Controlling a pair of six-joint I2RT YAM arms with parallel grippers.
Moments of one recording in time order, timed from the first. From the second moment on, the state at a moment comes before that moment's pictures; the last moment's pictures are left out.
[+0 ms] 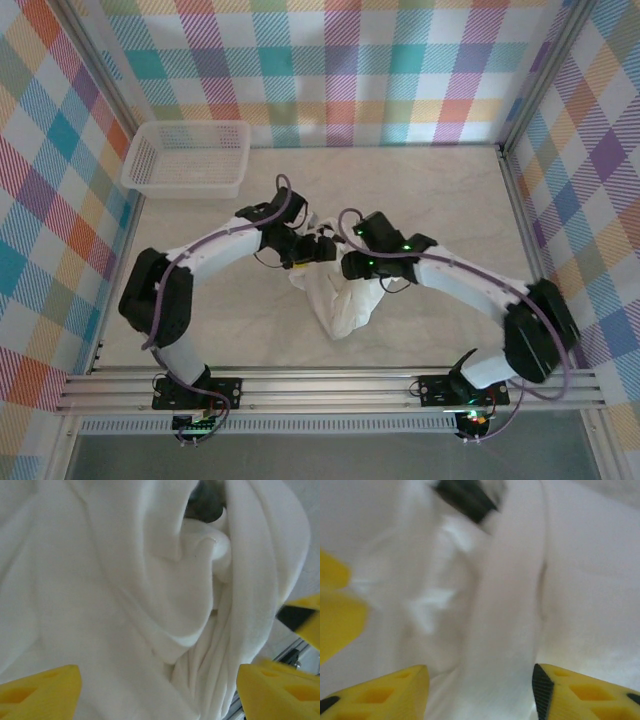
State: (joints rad) left arm -0.59 1.73 1.25 -0.64 0.46 -0.58; right arm 0.72 1.48 1.00 -0.57 0.02 0.47
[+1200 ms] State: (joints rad) left arm -0.59 1.52 1.28 -0.50 0.63 -0.63; right arm 0.50 1.29 0.83 -0.18 -0.37 0.05
